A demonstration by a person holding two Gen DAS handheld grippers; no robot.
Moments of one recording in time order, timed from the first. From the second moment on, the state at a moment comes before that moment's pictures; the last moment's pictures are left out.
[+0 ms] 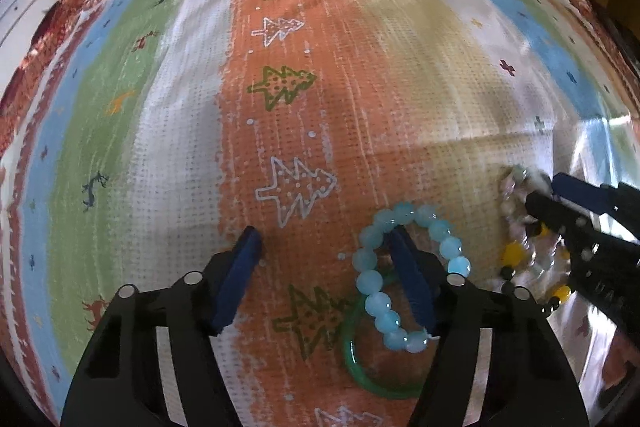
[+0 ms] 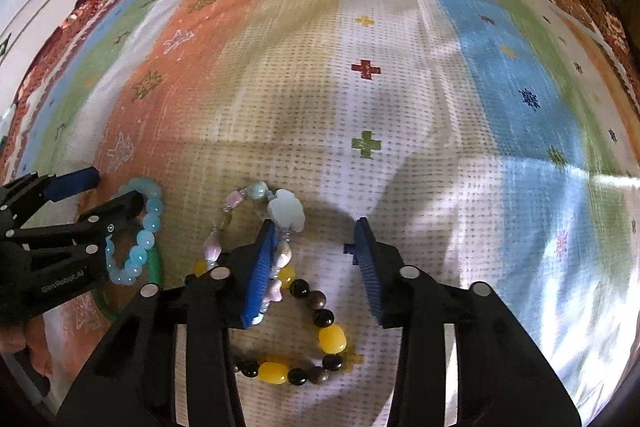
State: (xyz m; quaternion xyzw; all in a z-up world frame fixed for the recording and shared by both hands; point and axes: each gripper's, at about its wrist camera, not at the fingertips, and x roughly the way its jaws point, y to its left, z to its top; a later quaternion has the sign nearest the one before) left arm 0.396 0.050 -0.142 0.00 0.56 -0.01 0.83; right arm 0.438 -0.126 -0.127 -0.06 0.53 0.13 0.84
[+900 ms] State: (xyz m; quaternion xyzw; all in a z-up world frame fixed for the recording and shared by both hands) left arm 0.353 0.075 -0.094 -0.05 0.53 -0.02 0.85; right arm 0.386 -0.132 -0.076 -0.06 0.50 0.16 0.85
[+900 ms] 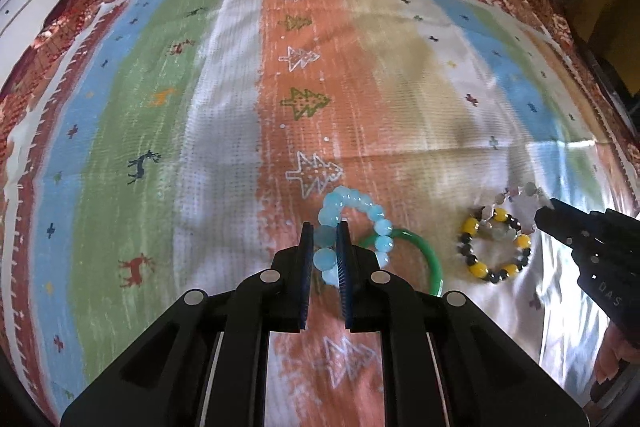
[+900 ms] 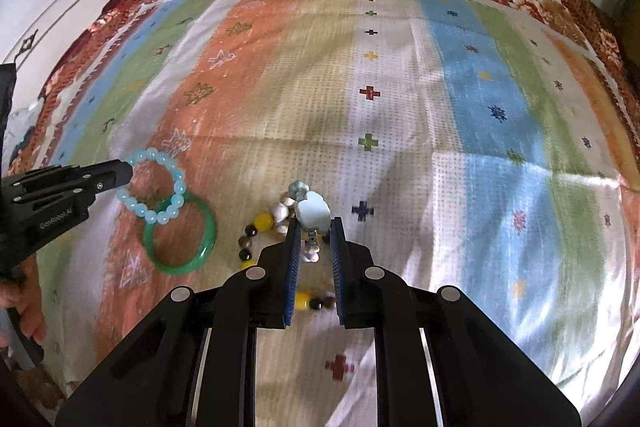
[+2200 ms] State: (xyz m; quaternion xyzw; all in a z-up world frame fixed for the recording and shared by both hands) left arm 0.228 0.060 -0.002 -0.10 0.44 -0.04 0.89; right arm 0.270 -0.128 -0.006 -0.08 0.43 0.22 0.87
